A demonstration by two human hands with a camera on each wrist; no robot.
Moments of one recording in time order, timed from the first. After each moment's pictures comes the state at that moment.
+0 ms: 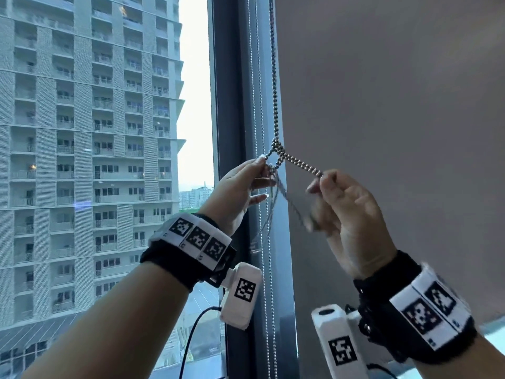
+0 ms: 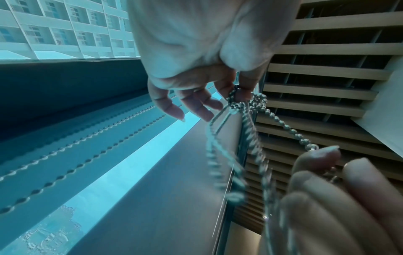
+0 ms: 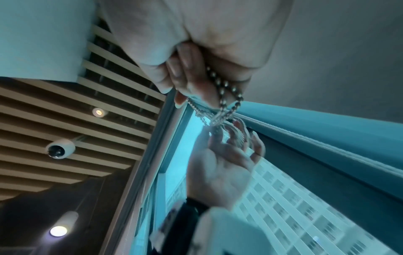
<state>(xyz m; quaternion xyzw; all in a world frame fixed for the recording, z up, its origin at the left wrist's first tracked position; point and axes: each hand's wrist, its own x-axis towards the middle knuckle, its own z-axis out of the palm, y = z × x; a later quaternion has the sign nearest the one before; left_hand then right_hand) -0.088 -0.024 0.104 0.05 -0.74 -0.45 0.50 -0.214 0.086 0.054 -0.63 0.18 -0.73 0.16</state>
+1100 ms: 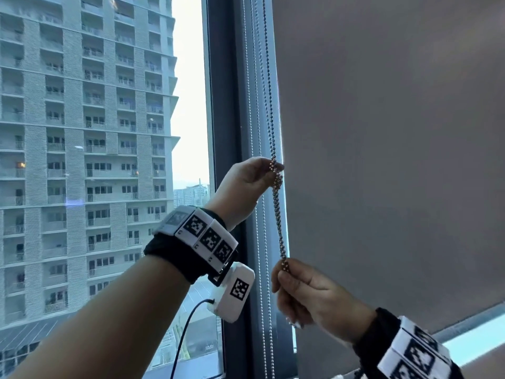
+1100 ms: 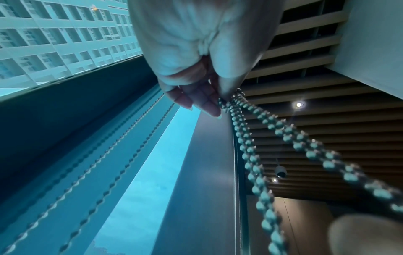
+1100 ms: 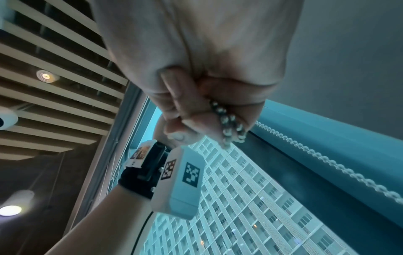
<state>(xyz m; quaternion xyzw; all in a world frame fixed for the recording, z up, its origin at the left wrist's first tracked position) -0.102 -0.045 0.103 0.02 -0.81 -0.23 0.53 -0.210 0.068 -0.028 -0.71 0.35 -0.53 0.32</state>
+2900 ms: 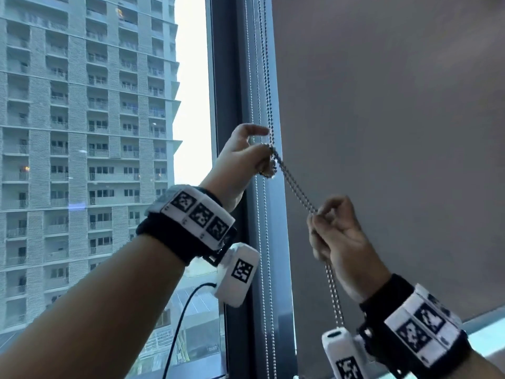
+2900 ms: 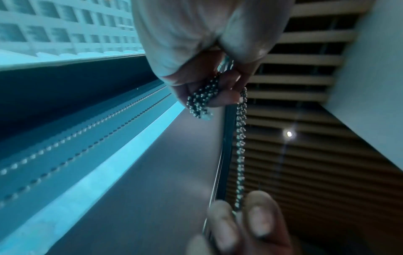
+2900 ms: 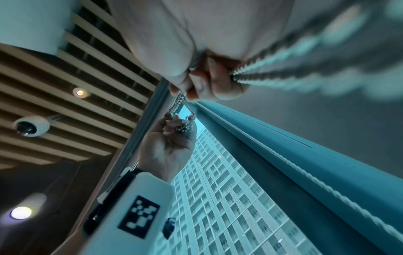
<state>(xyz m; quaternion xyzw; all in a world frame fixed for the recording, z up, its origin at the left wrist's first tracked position) -0.081 0.004 0.136 0.00 -0.74 -0.37 0.56 -0.226 0.073 0.017 -0.62 0.27 -0.72 0.15</state>
